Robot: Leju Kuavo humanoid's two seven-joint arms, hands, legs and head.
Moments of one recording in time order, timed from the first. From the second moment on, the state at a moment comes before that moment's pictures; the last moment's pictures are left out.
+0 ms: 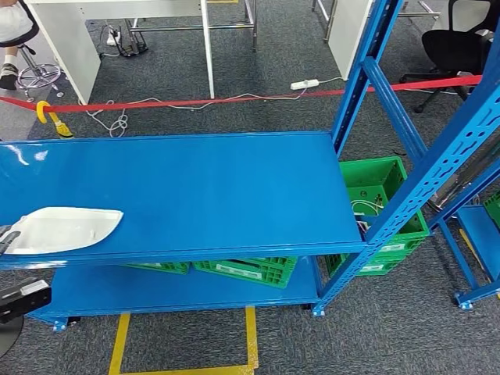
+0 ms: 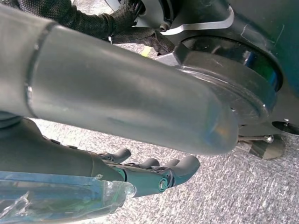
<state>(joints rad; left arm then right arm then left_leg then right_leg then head) 0.09 0.83 -0.26 -1.64 -1.10 -0.04 0.17 -0.03 -0.59 1.57 -1.20 -1.27 -0.59 -0.04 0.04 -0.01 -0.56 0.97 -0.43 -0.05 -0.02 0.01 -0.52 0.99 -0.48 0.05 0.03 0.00</state>
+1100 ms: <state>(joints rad) 0.07 0.76 -0.29 -1.53 -1.07 0.00 0.15 -0.02 -0.60 1.57 -1.22 -1.27 -0.66 -0.04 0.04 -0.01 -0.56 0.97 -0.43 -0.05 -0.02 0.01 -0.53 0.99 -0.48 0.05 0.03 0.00</state>
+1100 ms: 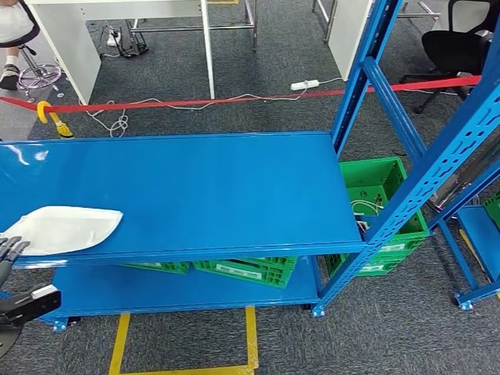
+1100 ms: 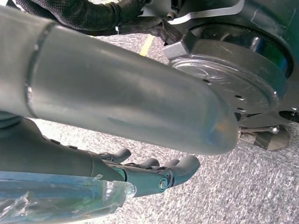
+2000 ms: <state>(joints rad) 0.06 0.71 -0.25 -1.51 -1.07 0.02 0.16 -0.02 -0.62 1.57 -1.25 -1.27 -0.69 -0.05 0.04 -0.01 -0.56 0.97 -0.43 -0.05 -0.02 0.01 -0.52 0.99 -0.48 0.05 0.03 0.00</state>
